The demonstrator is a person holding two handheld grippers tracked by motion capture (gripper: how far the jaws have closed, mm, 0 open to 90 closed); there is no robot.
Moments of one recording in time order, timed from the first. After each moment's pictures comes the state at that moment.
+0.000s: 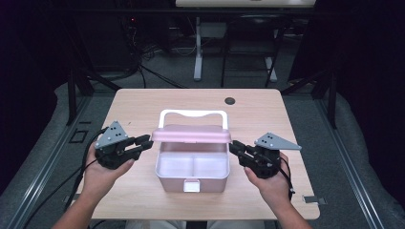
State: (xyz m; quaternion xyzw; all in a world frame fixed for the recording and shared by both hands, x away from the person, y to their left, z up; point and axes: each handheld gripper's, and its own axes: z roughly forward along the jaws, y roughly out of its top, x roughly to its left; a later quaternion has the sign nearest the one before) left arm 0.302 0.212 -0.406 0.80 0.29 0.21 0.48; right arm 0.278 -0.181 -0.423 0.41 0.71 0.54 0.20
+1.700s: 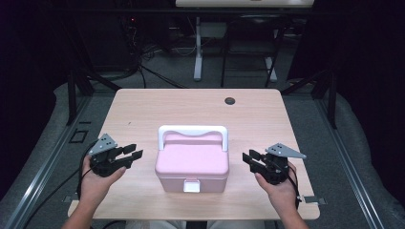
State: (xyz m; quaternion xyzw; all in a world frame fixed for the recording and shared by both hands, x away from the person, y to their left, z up) left arm 0.318 0.256 -0.472 0.78 0.38 0.20 0.46; right arm 0.289 -0.220 -0.482 0.48 0.70 0.49 0.20
